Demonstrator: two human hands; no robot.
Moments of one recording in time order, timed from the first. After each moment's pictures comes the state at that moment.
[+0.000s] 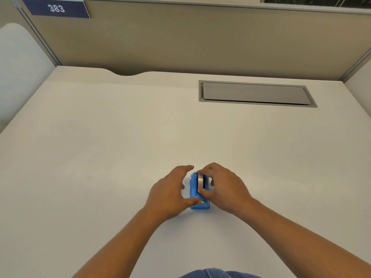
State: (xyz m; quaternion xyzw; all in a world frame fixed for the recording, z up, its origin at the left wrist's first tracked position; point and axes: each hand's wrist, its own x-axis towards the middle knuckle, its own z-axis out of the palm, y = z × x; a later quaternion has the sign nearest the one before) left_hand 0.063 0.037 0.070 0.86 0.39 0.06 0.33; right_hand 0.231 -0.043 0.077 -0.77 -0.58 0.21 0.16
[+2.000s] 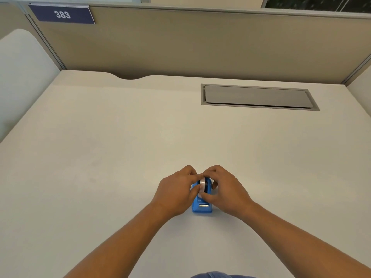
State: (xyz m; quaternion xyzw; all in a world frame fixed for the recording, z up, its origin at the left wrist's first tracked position) left_hand 0.081 0.046 0.068 0.91 0.33 0.08 0.24; right_hand 0.238 -0.042 0.060 -0.75 -0.56 0.26 0.24
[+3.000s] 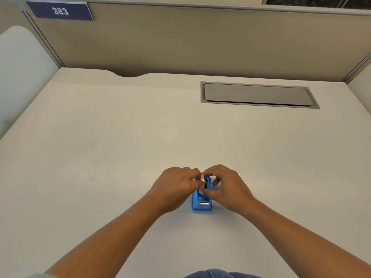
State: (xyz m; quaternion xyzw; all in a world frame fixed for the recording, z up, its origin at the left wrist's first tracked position) left_hand 0.073 0.057 0.090 0.99 0.11 0.09 0.05; right_hand 0.241 -0.044 0.064 -0.76 -0.52 0.28 0.26
